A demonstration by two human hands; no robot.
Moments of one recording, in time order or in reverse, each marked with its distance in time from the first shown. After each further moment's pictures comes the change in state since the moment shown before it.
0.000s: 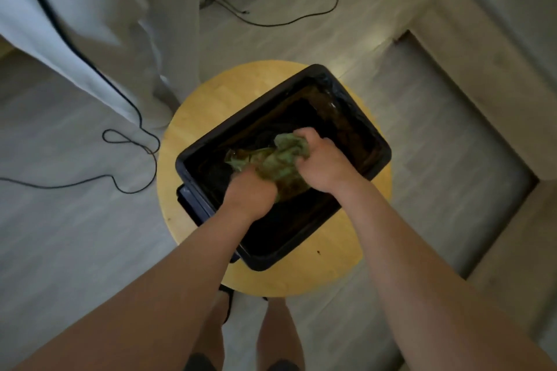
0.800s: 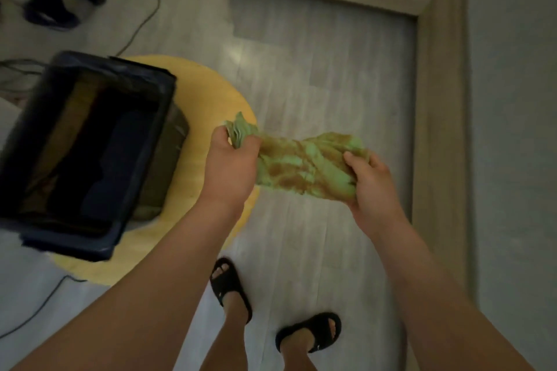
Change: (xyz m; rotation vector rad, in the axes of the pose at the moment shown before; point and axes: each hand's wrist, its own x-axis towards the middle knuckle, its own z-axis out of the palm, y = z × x) left_hand -0.152 0.032 0.249 -0.101 -0.039 0.475; right_hand -0.290 0.287 0.082 1.649 0.841 0.313
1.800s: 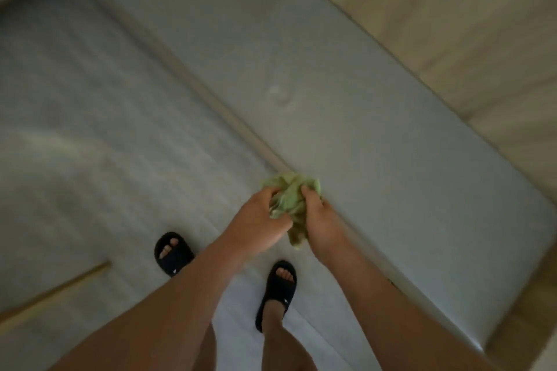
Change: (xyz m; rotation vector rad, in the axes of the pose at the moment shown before) left_hand -0.268 -0.252 0.434 1.110 -1.347 0.219; right_hand -0.096 0.224 -0.467 0.336 0.647 0.389
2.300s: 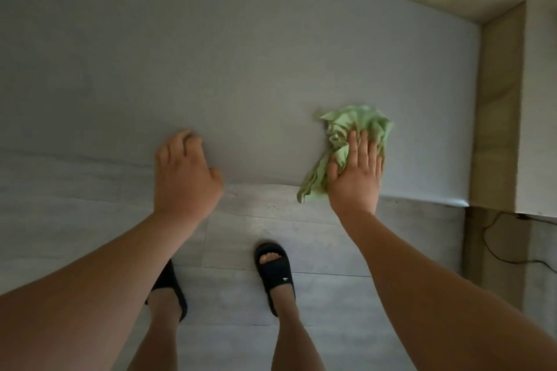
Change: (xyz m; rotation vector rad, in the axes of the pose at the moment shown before) left_hand 0.176 -0.021 0.094 0.946 0.138 0.461; right_hand 0.109 0.192 -0.156 -0.707 0.909 -0.057
